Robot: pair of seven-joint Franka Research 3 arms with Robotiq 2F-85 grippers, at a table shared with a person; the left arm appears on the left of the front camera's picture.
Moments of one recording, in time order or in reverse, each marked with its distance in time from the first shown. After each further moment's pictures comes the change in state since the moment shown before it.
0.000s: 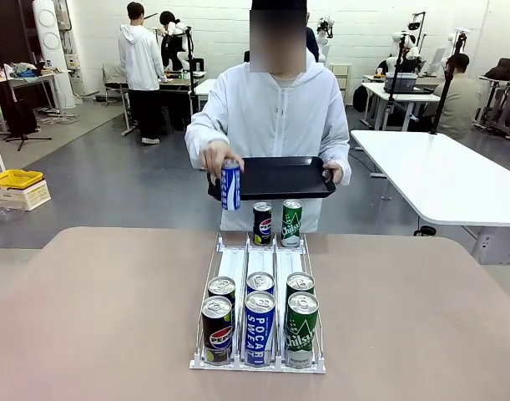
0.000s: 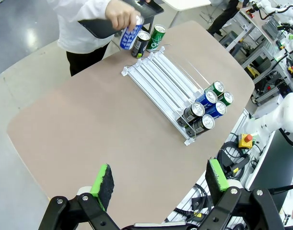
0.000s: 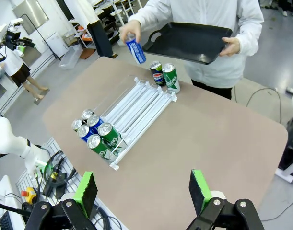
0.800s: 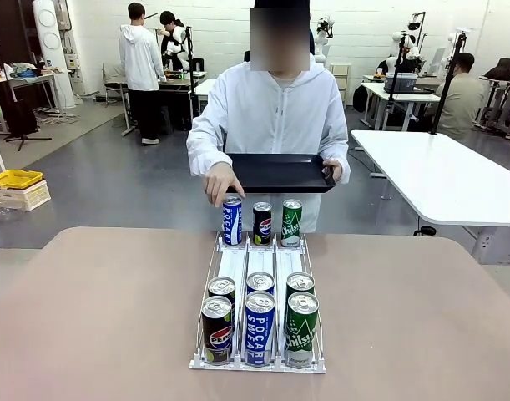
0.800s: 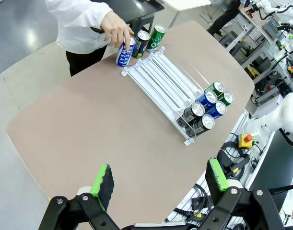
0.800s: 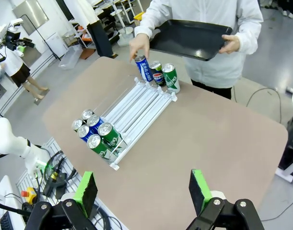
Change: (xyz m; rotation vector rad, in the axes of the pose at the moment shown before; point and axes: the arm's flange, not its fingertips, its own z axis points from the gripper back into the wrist) left arm 0.000 0.000 0.000 0.000 0.000 0.000; right arm 0.000 0.000 0.000 0.000 0.000 -0.002
